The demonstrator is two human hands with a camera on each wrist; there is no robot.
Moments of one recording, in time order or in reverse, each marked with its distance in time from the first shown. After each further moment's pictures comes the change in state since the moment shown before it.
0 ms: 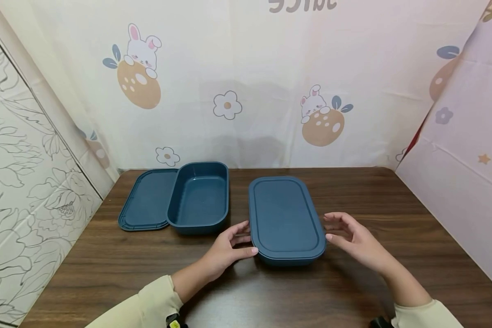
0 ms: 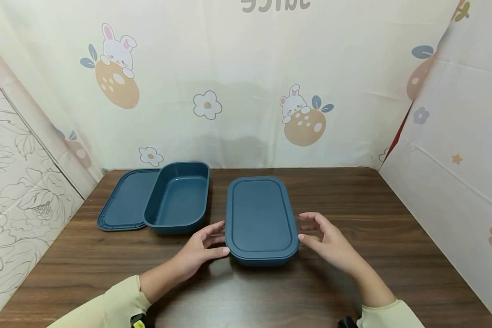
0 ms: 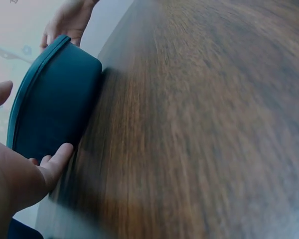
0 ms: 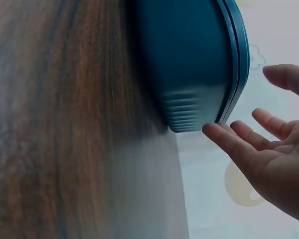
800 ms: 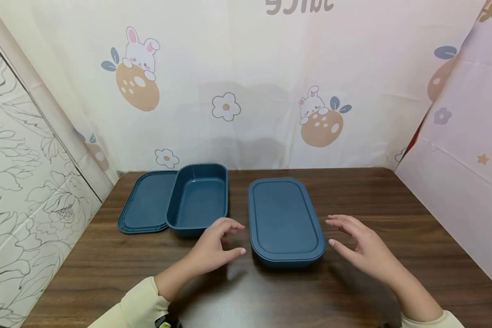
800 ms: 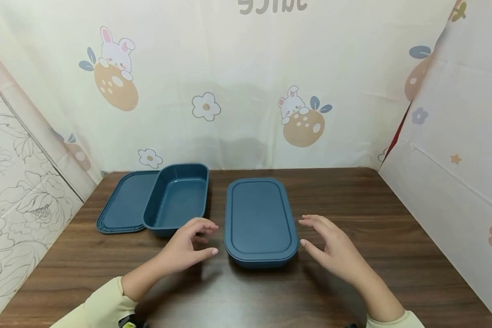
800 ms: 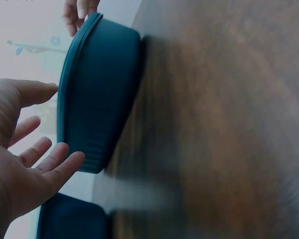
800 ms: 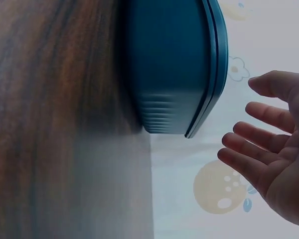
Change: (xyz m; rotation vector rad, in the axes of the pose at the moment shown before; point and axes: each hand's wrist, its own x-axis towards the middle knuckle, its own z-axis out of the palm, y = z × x) left_hand -0.012 0.029 -0.024 0.701 0.016 0.302; right_hand -0.009 -0.016 0.001 -0.469 0.193 -0.322
